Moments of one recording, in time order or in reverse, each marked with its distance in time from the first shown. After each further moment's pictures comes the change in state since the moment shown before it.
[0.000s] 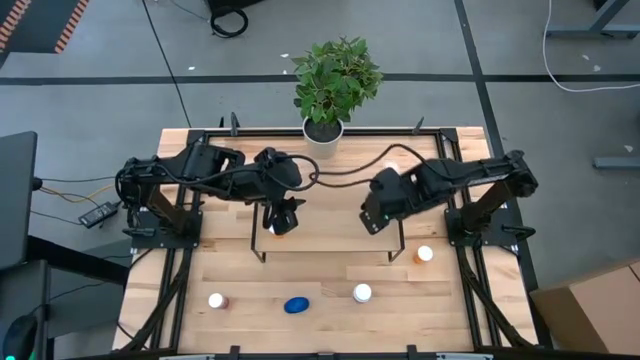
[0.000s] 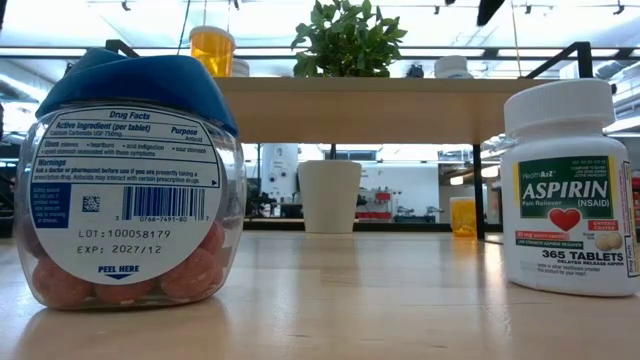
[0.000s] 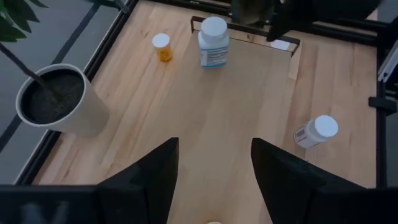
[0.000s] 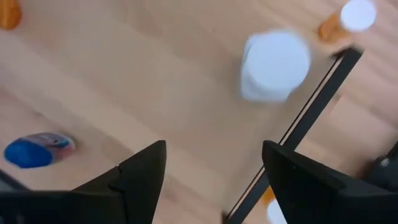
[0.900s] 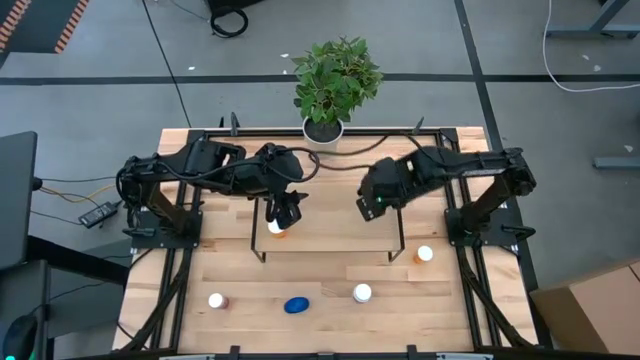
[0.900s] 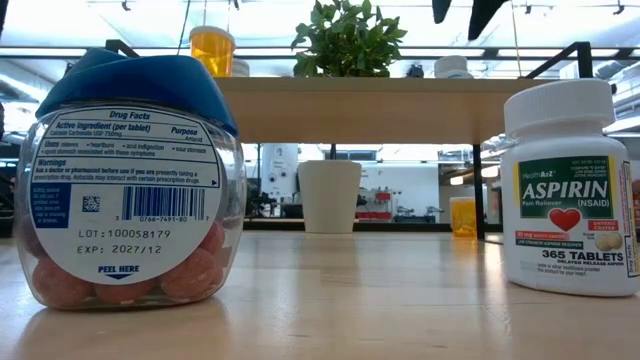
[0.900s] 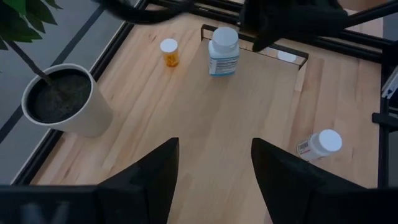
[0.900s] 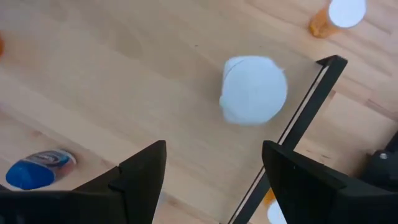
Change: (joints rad) left arm 0.031 0.000 0.000 0.022 0.000 -0.024; right arm -0.136 0.000 -0.001 0.000 -0.073 -0.057
